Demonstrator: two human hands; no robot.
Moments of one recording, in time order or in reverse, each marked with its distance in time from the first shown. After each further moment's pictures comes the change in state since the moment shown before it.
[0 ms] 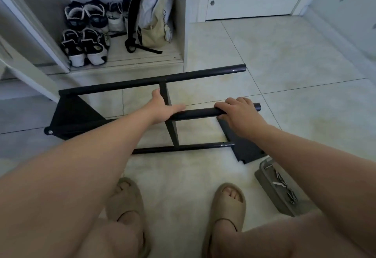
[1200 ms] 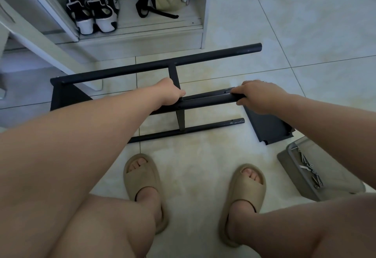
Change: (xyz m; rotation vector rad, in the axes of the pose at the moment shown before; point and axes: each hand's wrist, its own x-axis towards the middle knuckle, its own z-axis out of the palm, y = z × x) left_hand 0.024 -0.038 -0.005 0.175 -0.057 -0.097; right_hand 0.041 -0.008 0.024 0.037 -0.358 0.007
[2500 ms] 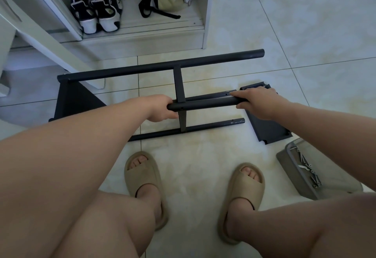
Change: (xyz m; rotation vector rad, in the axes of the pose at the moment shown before) left_hand -0.016 -0.039 -0.004 0.471 -0.248 0.202; right_hand -0.004 0.013 0.023 0.068 0.039 0.015
